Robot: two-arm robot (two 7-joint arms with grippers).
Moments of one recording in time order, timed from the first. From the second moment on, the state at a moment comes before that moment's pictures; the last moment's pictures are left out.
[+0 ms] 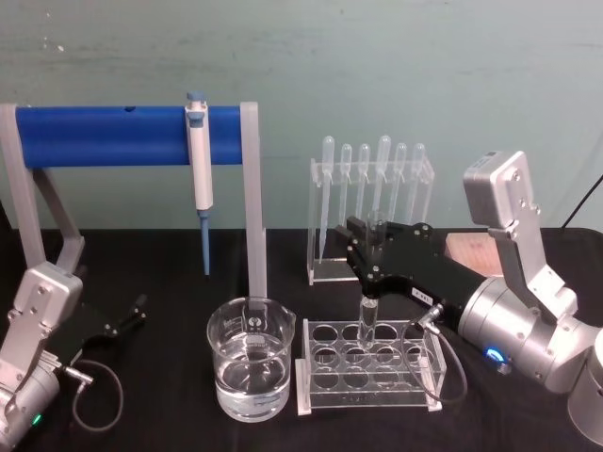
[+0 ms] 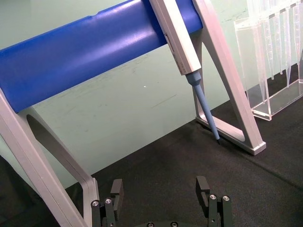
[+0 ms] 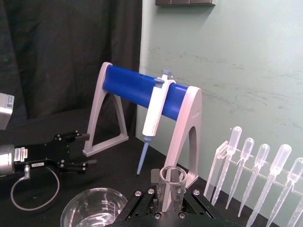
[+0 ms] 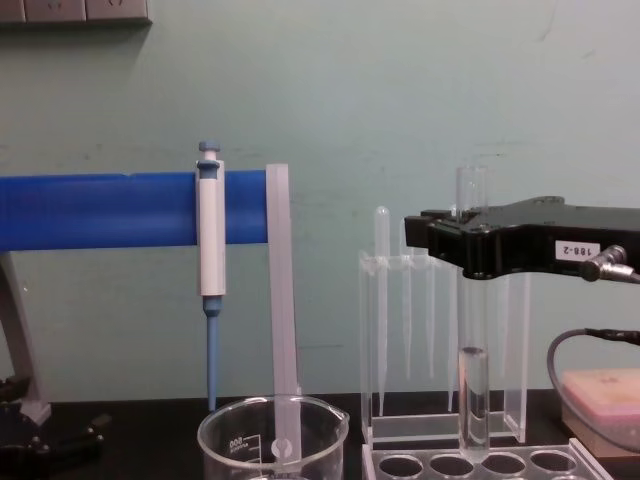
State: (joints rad) left arm -0.20 0.60 0.45 -1.41 -0.25 -0.12 0.03; right arm 0.24 0.46 -0.38 -1.79 0.35 0.21 0.33
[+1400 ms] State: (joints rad) left arm -0.20 0.60 0.45 -1.41 -0.25 -0.12 0.03; right arm 0.25 0.44 -0.37 -1.79 0.35 0.22 0.34
